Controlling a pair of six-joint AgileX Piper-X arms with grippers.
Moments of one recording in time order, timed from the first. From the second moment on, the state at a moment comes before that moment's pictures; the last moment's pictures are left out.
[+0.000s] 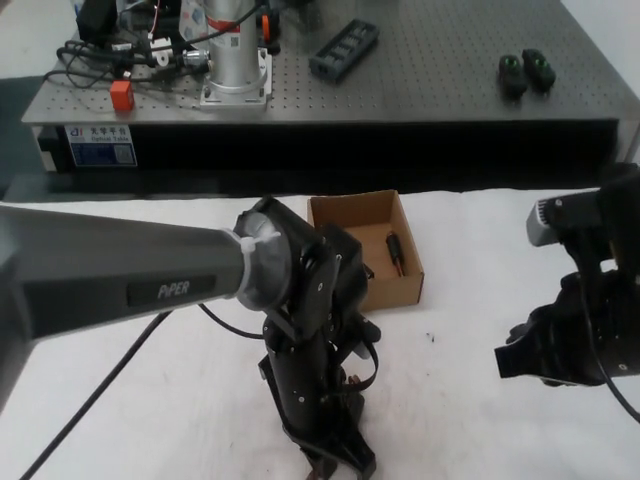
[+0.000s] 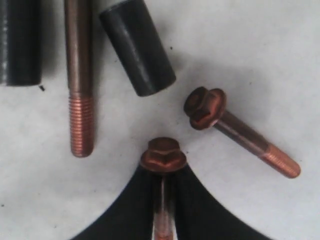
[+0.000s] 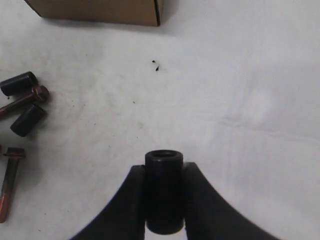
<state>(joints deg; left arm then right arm) -42.9 110.2 -71.3 51.9 12.9 4.8 8.4 59.6 -38.8 39.0 -0.6 0.0</state>
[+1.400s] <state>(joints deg) -39.9 80.2 -58.0 7.0 34.6 -22.6 18.2 55.5 -28.1 4.4 -31.6 18.2</state>
